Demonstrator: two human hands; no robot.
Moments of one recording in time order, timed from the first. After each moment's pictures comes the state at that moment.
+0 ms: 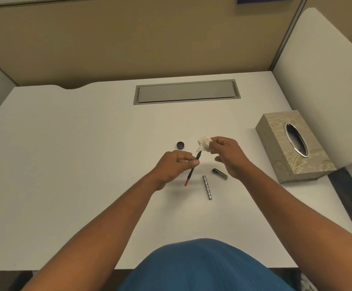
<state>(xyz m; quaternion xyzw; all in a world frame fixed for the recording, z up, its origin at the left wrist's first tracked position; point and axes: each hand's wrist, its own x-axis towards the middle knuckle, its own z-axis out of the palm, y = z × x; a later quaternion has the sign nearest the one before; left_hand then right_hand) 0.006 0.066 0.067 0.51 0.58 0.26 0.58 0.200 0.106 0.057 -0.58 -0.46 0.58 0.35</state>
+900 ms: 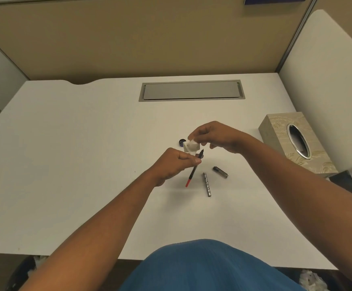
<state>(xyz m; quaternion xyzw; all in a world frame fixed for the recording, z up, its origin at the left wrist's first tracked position) 0.006 0.058 0.069 0.51 0.57 0.25 0.59 0.187 0.145 0.102 -0.49 -0.66 0.55 0.10</state>
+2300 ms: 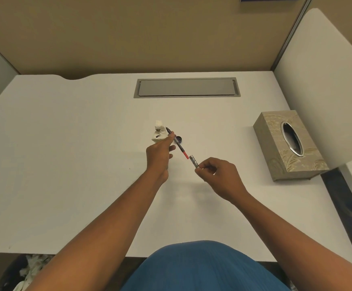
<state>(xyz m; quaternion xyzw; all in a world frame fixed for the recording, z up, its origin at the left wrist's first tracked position) 0.022 0.067 0.065 0.18 0.65 0.52 0.52 0.203 0.028 0.046 -0.62 -0.63 0.40 0.25</state>
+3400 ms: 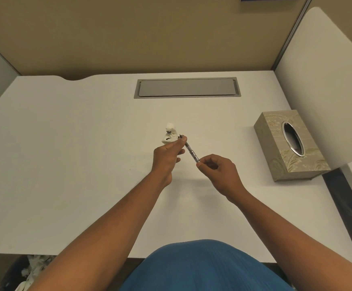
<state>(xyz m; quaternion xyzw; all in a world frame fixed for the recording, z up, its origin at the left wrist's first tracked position) 0.031 0.062 0.057 0.26 0.62 0.48 0.57 0.200 0.034 0.048 -0.60 -0.56 0.47 0.32</state>
